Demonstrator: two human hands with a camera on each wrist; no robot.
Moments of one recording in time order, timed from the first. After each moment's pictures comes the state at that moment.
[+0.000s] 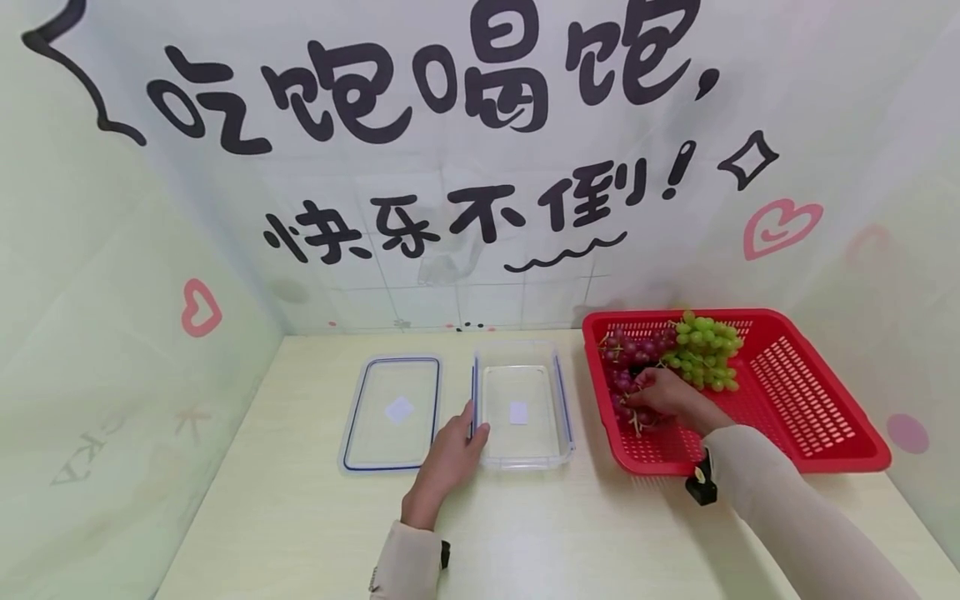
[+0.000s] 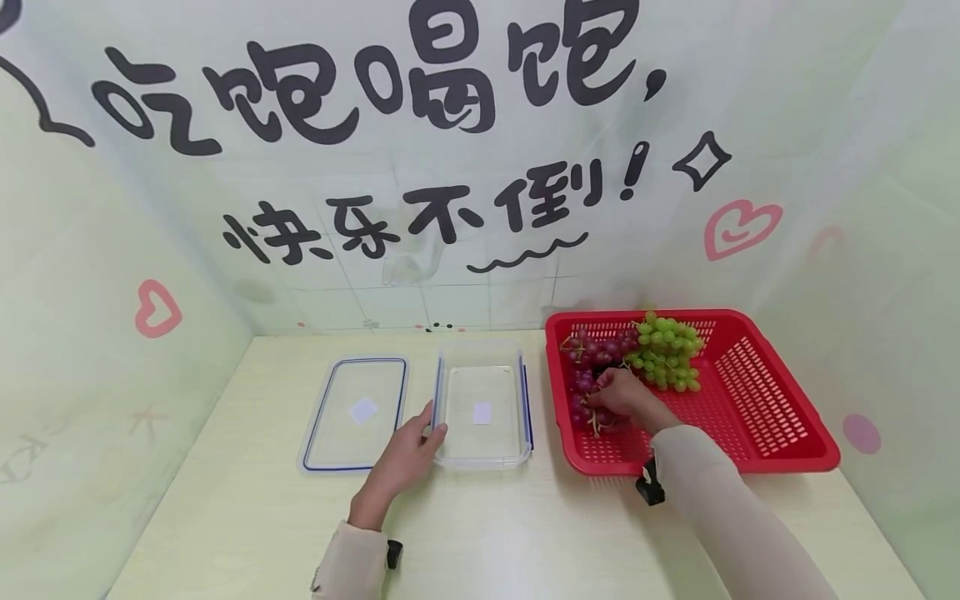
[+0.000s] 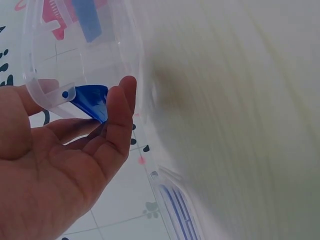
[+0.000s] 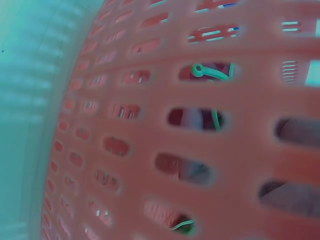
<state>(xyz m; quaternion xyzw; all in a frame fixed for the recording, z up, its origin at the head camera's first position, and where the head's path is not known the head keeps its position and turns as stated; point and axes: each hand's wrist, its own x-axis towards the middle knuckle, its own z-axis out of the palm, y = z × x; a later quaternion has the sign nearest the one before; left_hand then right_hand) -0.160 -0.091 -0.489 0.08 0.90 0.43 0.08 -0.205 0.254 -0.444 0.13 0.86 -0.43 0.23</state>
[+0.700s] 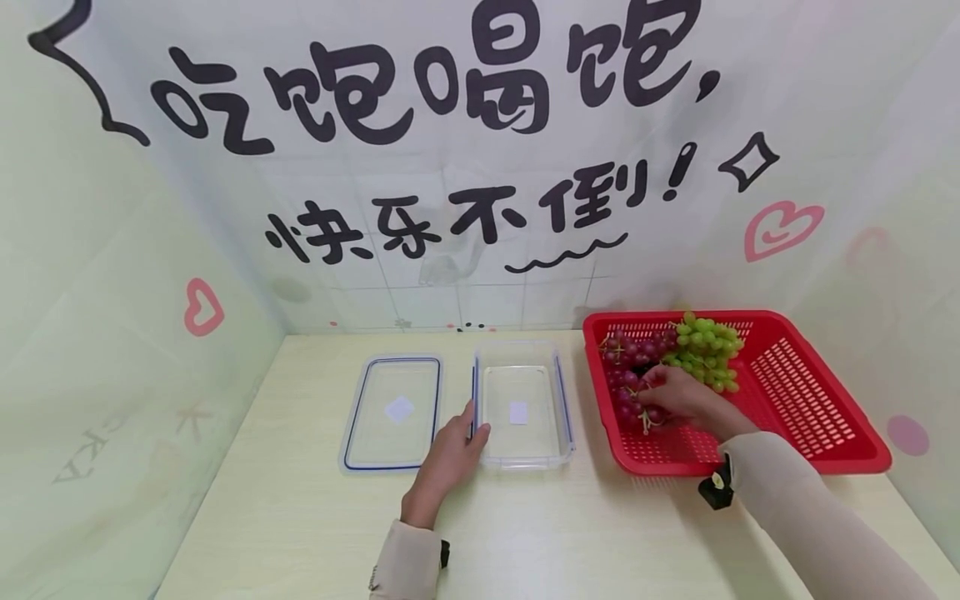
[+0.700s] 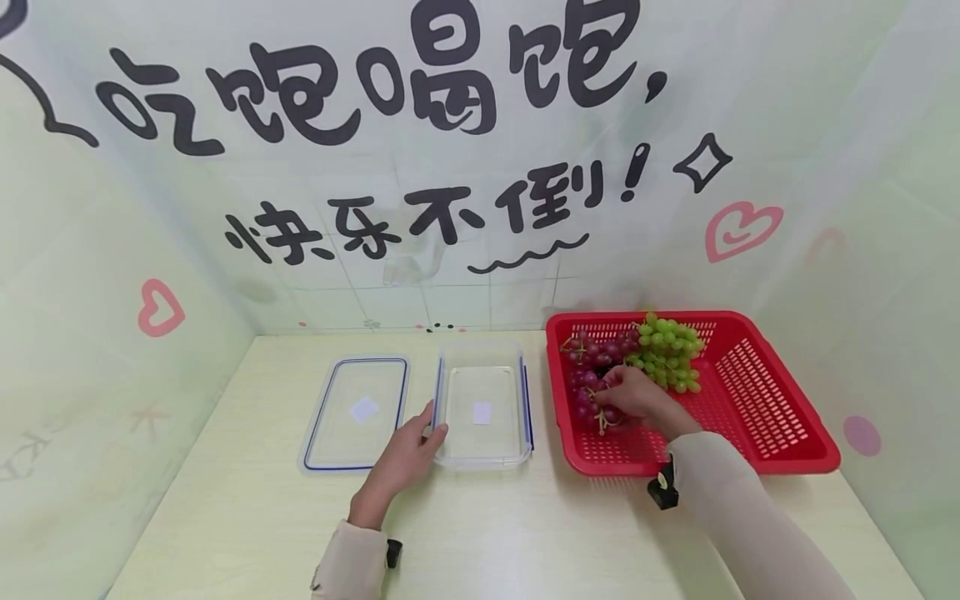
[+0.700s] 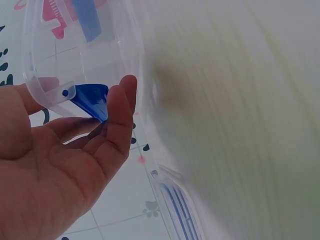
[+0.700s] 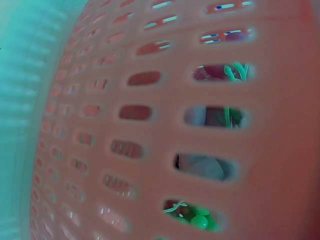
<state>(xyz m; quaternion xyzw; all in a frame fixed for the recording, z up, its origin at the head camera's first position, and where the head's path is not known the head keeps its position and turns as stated) -0.161 -0.091 -0.488 0.08 0.90 0.42 0.09 -0.194 0.265 -0.428 0.10 0.85 -0.47 0.23</state>
